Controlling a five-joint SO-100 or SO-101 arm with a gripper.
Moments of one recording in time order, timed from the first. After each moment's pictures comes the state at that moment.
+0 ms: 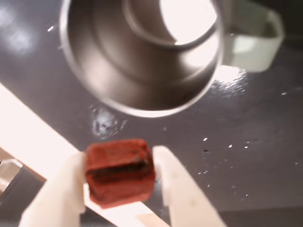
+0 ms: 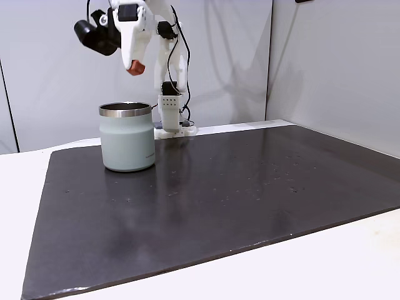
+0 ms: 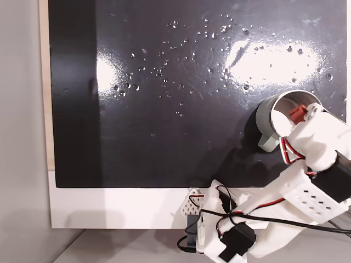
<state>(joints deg) 37.6 106.9 68.6 102.7 -3.5</state>
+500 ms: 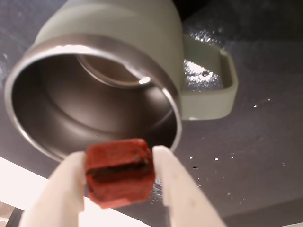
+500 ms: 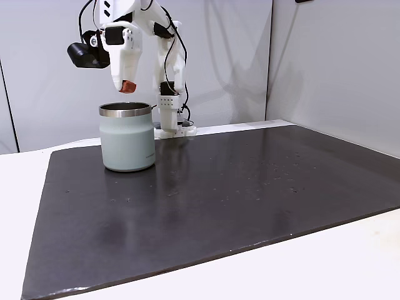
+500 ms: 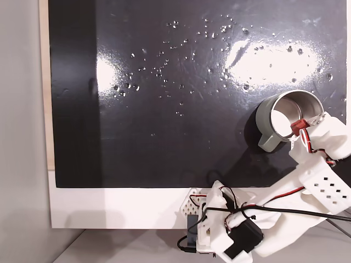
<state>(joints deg) 43.6 102.8 73.7 102.7 -3.9</state>
